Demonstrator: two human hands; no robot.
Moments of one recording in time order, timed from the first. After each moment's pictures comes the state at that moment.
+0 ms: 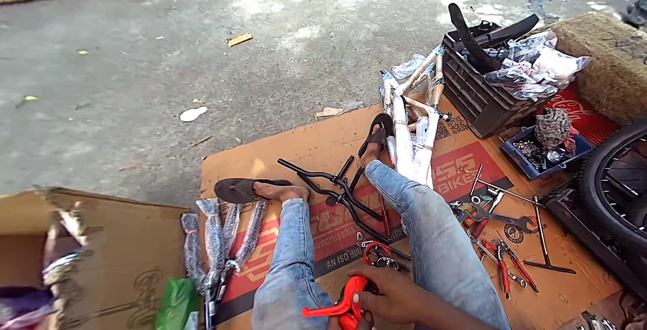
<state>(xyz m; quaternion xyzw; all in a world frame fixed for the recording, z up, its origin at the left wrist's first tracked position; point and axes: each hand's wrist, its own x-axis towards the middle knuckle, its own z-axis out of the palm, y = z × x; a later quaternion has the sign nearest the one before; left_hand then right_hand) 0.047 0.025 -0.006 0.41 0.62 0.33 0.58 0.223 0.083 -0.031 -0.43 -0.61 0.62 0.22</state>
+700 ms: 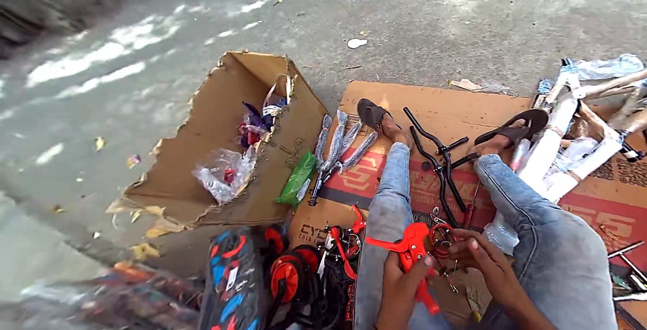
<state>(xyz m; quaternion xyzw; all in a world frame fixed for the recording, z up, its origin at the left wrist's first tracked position) 0.031 0.019 0.013 0.19 0.56 0.57 0.58 0.229 0.089 -0.046 -0.44 -0.50 0.68 0.32</state>
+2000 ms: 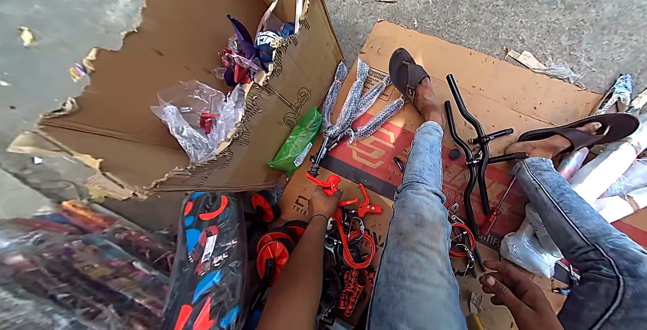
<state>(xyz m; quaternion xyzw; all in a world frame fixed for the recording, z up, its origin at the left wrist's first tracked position) -0.264 0.087 -0.201 0.17 0.91 0.15 0.34 0.217 0.089 -0.070 -0.58 -0.49 0.64 0.12</state>
